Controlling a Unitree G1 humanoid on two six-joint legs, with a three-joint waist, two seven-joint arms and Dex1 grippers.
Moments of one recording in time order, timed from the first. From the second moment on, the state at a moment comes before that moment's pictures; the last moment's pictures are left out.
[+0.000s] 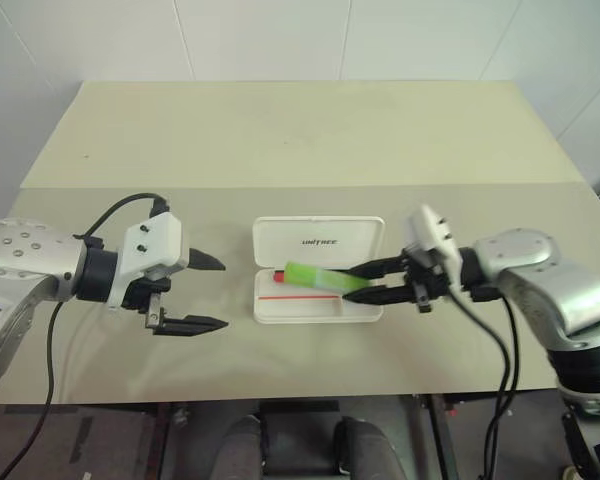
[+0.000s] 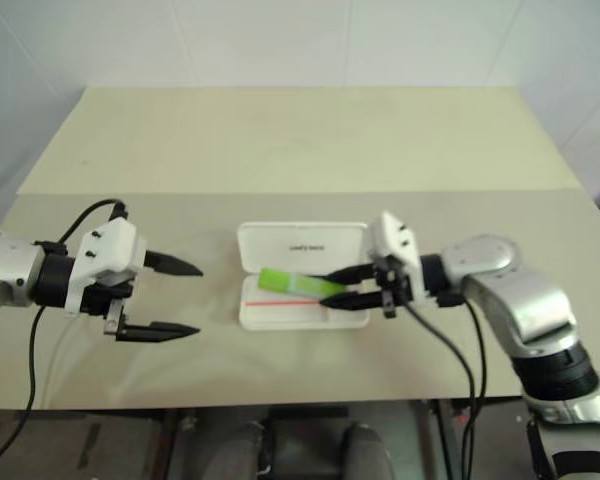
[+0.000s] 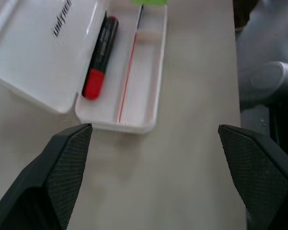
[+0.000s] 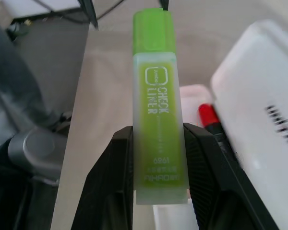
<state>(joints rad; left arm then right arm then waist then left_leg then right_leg) -0.34 1.15 0.17 -0.51 -0.54 0.76 -1.17 -0.60 -0.72 0.21 -0.24 0.46 0.59 1.21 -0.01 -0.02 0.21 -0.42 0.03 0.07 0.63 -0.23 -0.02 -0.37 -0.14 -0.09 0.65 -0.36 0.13</state>
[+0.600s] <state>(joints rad) -0.22 1.16 0.27 -0.63 -0.58 0.84 -1.06 -0.68 -0.60 0.39 -0.04 0.23 0.41 1.25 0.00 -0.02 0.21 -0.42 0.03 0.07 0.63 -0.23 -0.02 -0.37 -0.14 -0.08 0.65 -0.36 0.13</state>
